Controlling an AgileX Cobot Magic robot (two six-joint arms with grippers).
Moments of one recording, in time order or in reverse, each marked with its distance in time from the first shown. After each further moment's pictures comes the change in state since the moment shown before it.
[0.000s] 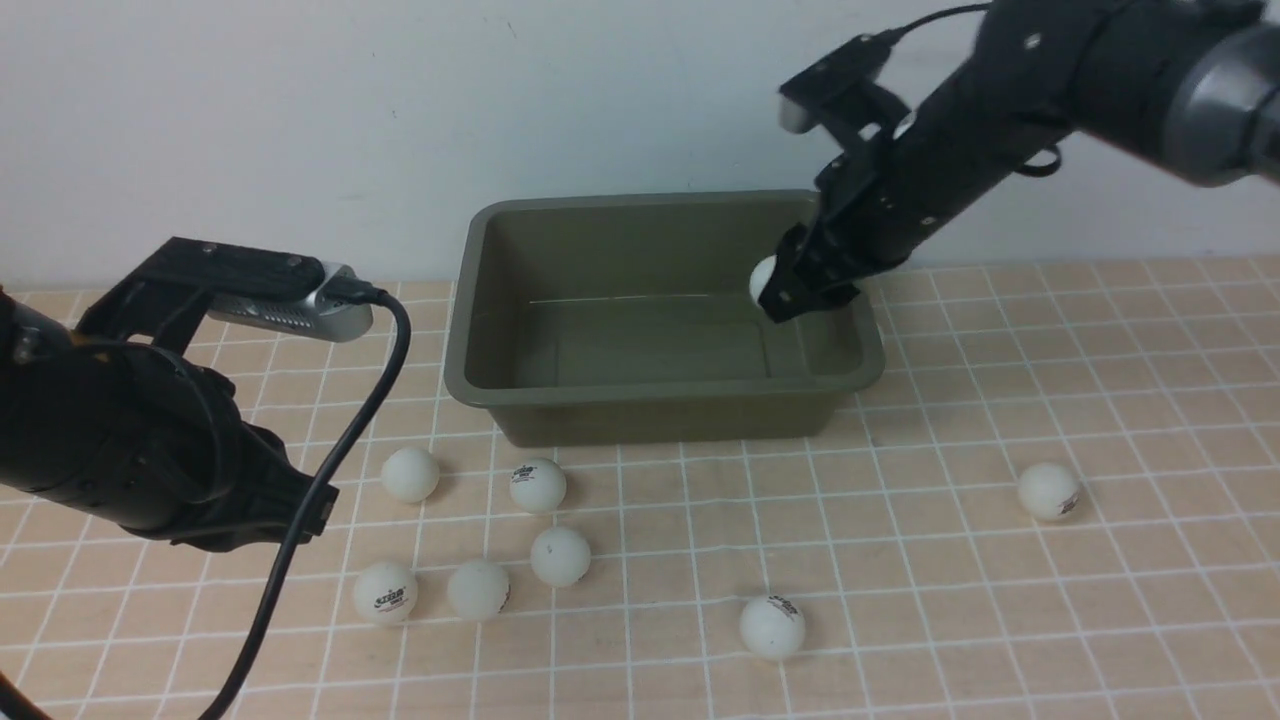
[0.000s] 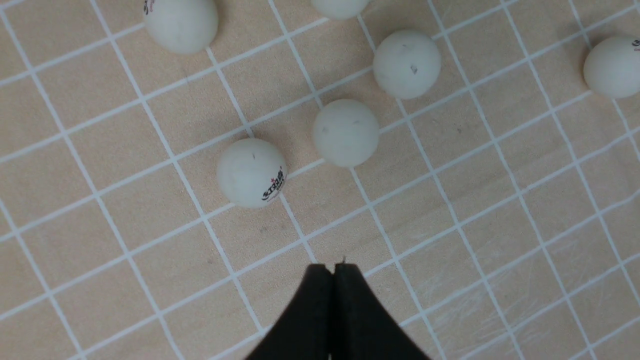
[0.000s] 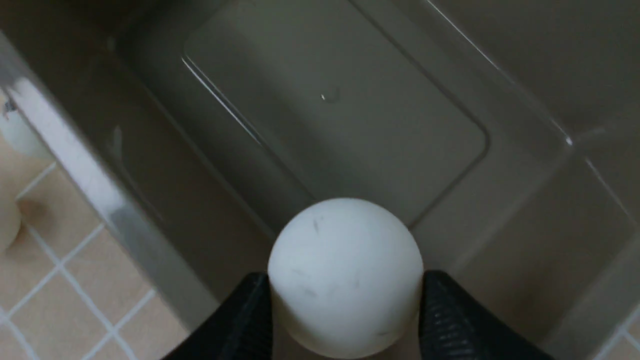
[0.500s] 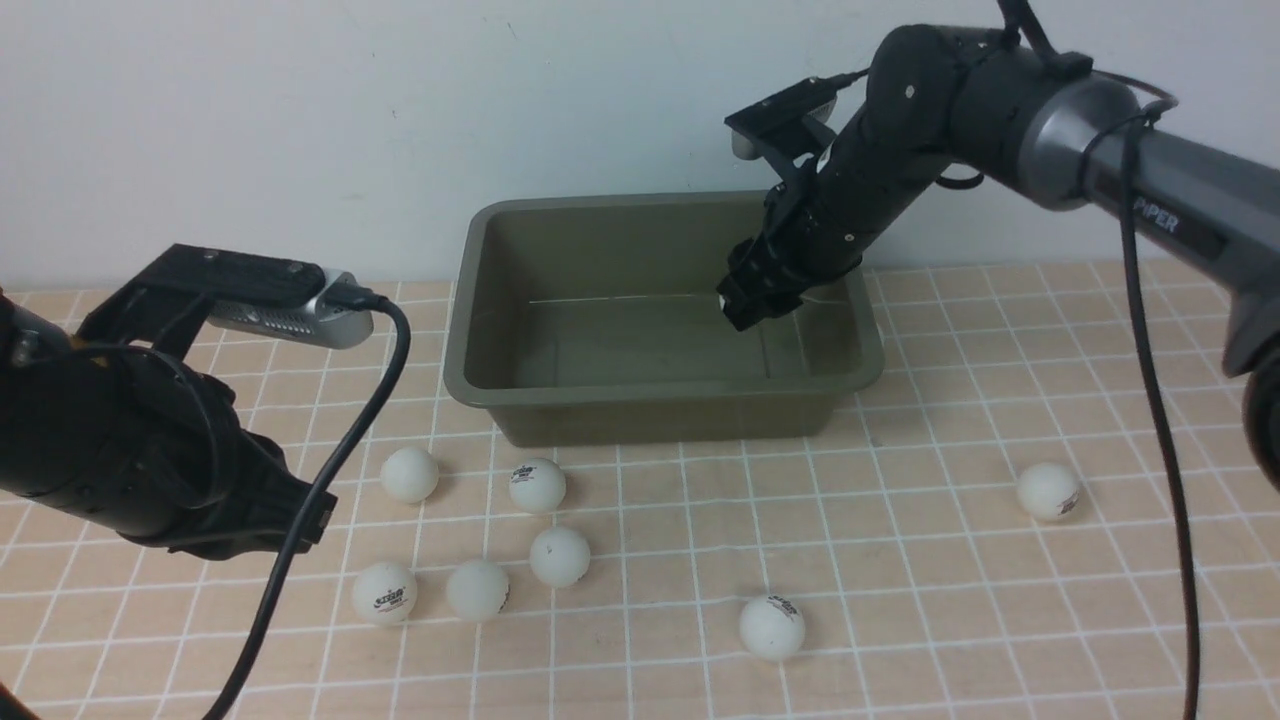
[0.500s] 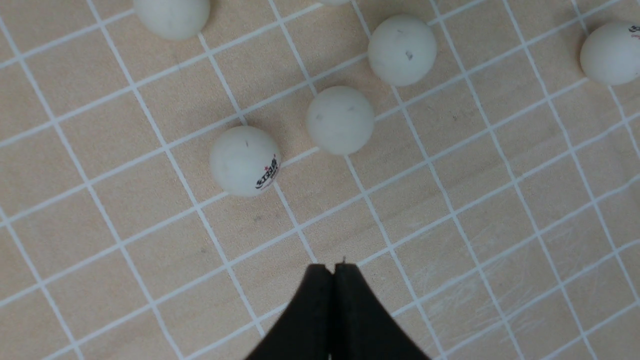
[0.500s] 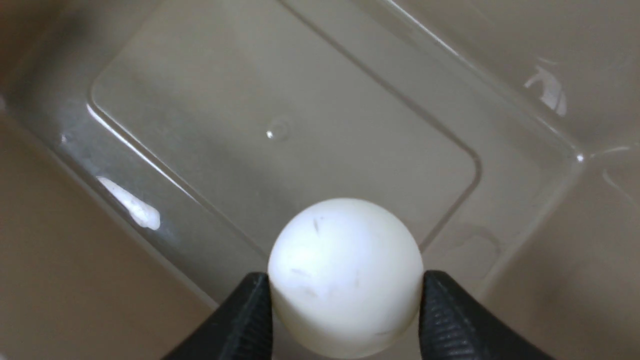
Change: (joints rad) right arm 0.009 0.175 -0.209 -0.065 0.055 0.163; left arm 0.000 0.000 0.000 0.000 0.021 0.000
